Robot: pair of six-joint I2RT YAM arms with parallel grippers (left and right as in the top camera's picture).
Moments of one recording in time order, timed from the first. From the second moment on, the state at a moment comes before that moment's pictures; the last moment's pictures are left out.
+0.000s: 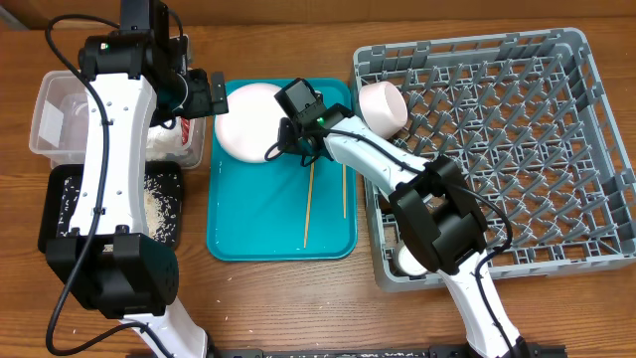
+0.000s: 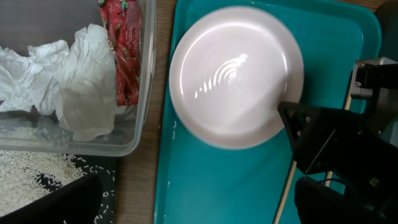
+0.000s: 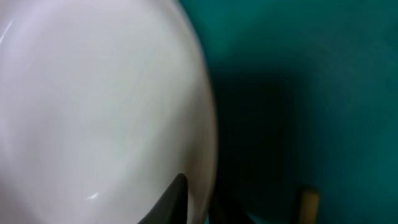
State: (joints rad) left arm 0.03 1.90 1.95 -1.31 0.10 -0.15; right arm 0.65 2.37 1.87 -0.58 -0.04 0.73
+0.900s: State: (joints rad) left arm 0.03 1.90 1.95 -1.31 0.10 -0.15; right arm 0.47 2.41 2.71 -1.51 0.23 0.53
